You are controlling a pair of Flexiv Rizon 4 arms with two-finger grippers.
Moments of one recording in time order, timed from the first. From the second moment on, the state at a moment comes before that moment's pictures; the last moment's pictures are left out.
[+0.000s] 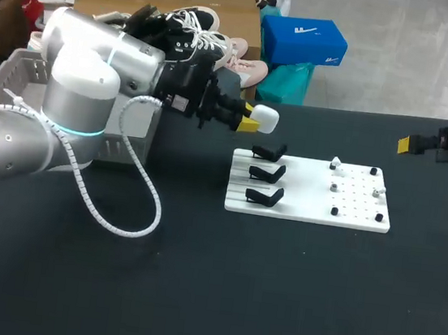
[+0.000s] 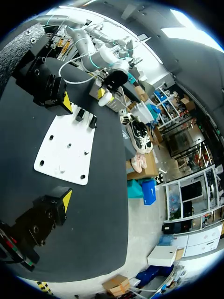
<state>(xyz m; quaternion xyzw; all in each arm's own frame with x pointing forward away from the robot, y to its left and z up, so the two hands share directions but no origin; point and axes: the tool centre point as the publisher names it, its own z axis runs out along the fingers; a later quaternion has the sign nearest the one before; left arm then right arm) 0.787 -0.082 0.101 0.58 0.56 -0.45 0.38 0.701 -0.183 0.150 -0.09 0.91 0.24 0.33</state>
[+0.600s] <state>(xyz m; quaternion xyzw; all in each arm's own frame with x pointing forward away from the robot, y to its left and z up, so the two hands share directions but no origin) 0.690 -0.079 0.159 0.56 0.50 -0.52 0.40 0.701 -0.183 0.150 -0.09 0.91 0.24 0.33</state>
